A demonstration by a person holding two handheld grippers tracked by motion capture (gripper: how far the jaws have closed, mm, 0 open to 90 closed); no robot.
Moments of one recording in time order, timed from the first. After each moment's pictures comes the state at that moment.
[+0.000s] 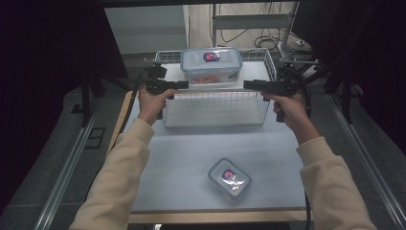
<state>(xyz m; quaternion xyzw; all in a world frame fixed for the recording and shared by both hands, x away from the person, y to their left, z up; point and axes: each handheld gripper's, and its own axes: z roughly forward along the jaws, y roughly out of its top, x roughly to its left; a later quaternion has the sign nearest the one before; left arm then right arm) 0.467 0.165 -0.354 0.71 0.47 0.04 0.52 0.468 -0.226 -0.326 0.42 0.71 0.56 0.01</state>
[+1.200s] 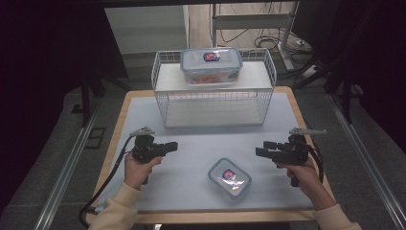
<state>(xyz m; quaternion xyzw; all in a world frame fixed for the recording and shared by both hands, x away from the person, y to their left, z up) 0.321 0.186 -0.474 0.74 0.45 0.04 0.49 0.348 -0.280 -0.458 0.40 0.75 0.53 -0.01</state>
